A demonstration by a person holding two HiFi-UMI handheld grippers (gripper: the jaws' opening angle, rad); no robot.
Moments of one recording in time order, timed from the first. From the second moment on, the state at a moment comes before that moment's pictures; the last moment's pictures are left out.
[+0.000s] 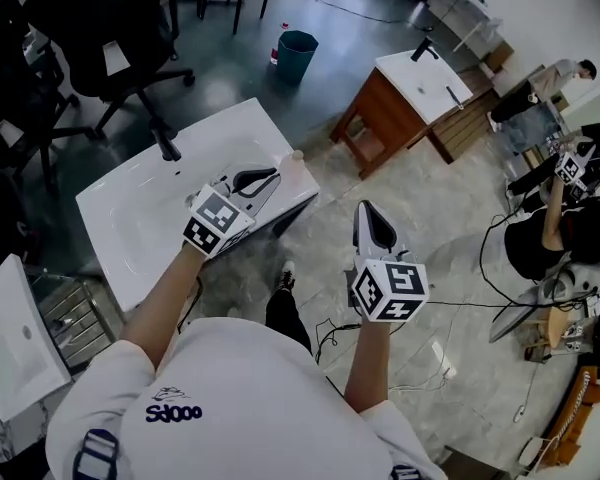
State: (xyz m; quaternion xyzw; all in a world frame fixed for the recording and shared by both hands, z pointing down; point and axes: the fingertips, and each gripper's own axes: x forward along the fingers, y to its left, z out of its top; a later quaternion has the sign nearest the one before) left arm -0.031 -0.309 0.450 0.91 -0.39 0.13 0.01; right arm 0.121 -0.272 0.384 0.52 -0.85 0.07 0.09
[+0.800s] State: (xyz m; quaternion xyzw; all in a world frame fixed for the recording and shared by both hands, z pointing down) left arm 0.006 -0.417 0.583 0.90 -0.38 0.21 0.08; right arm 0.139 -0.395 0.446 0.44 -0.88 0.12 0.13
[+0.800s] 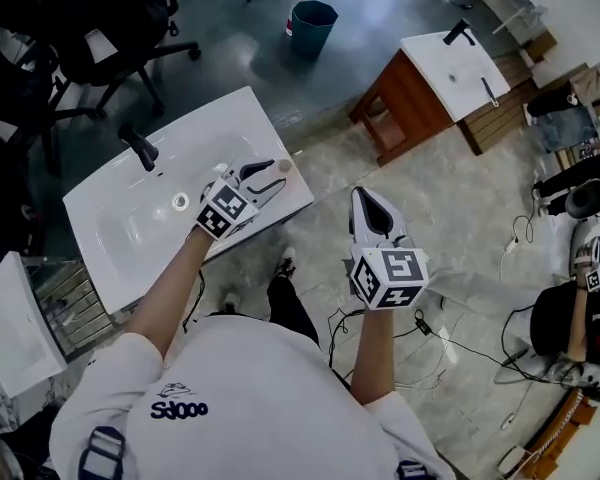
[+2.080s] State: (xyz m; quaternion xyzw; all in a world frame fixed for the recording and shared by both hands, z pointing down) left arm 0.035 -0.467 0.667 0.88 -0.42 0.21 0.09; right arm 0.167 -0.431 0.526 0.44 -0.85 0.21 0.19
